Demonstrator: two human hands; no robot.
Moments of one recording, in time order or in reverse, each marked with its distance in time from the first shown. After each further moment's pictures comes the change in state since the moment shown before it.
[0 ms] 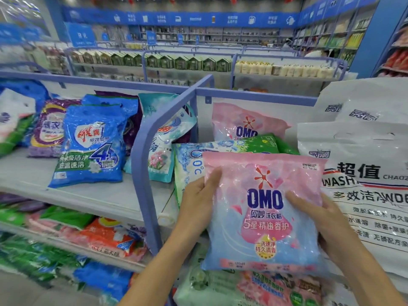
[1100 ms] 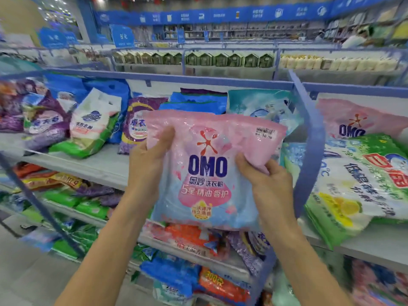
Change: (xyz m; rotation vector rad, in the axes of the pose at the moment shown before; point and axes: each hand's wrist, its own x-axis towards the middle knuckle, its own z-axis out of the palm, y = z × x) left_hand 0.036 0.029 -0.341 -0.278 0.329 0.177; right_hand -0.034 0.032 0.377 0.085 0.001 -0.264
